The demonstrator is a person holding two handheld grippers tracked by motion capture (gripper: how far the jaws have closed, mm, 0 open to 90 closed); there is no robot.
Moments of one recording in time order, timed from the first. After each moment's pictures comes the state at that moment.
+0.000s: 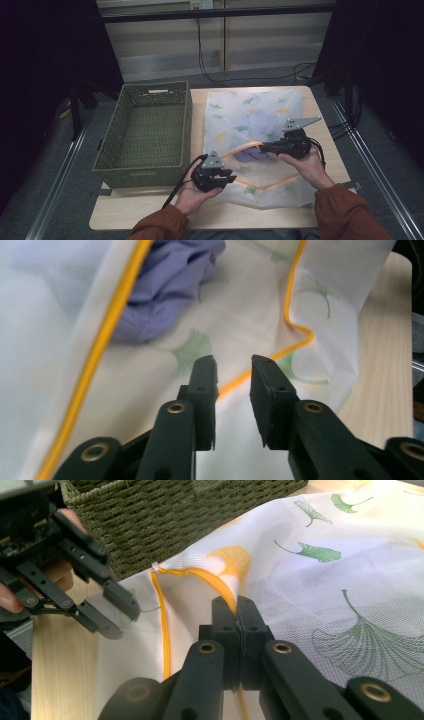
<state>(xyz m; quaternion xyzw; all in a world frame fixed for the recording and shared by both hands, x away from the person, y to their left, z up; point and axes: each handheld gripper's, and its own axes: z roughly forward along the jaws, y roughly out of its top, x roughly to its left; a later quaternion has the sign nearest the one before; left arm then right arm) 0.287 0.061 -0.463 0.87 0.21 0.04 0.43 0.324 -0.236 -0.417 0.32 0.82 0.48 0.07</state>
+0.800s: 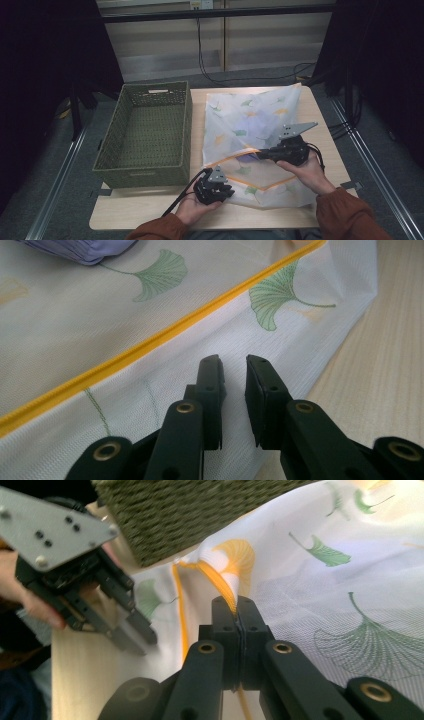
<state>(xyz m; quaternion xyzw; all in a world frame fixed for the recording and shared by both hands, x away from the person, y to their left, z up) 0.272 0.055 -0.497 0.90 0.19 0.02 0.38 0.307 -0.224 -0.415 0.29 0.83 0.47 0.06</state>
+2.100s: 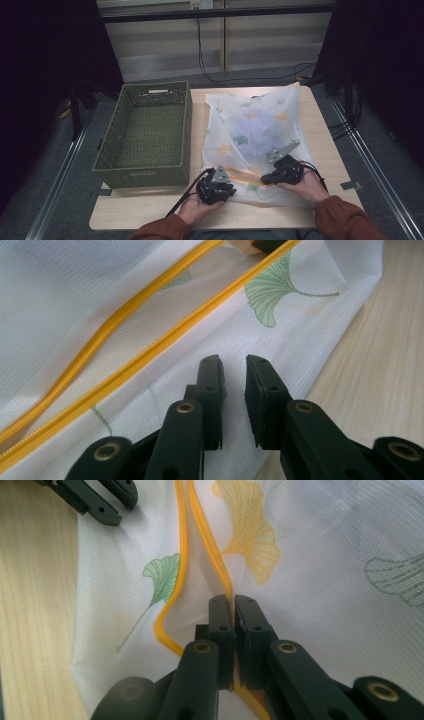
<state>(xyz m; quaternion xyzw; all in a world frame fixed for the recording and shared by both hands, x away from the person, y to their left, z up) 0.273 0.048 -0.497 0.91 0.19 0.04 0.37 0.294 -0.224 -0.485 0.30 0.90 0.31 0.00</state>
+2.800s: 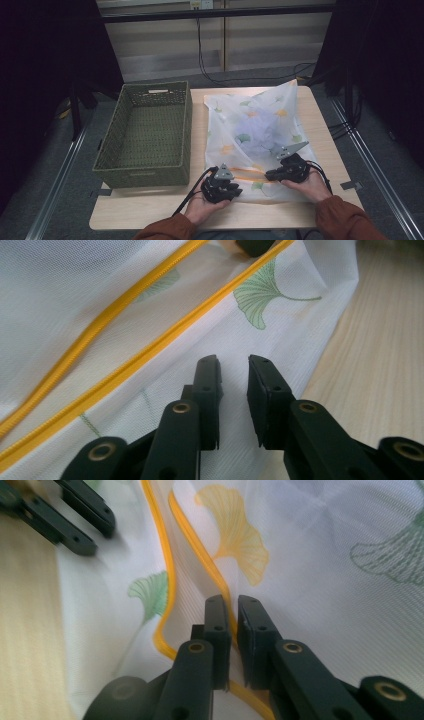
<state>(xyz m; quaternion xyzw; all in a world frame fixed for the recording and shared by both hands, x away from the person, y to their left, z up) 0.274 0.037 -0.501 0.89 0.23 0.01 0.41 0.294 -0.241 -0.487 0.33 0.88 0.34 0.03</state>
